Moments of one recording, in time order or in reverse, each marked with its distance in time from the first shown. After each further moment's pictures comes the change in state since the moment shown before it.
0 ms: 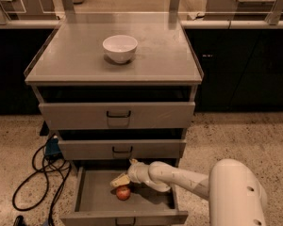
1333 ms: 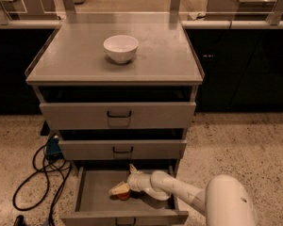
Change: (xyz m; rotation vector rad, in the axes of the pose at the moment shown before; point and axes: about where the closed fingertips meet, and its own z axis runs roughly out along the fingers) arm 0.052 0.023 0.031 -0.091 -0.061 0.063
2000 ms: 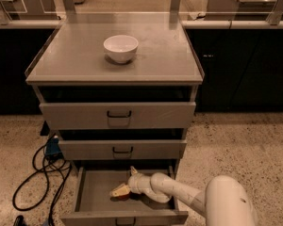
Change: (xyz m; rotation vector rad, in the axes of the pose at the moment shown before) arm 0.013 0.001 0.001 0.015 0.018 0.020
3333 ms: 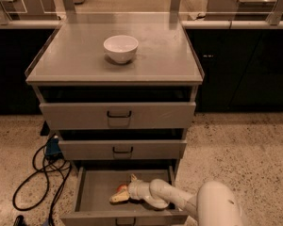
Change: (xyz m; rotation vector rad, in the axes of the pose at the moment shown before) arm 0.049 0.003 0.021 -0.009 0.023 0.074
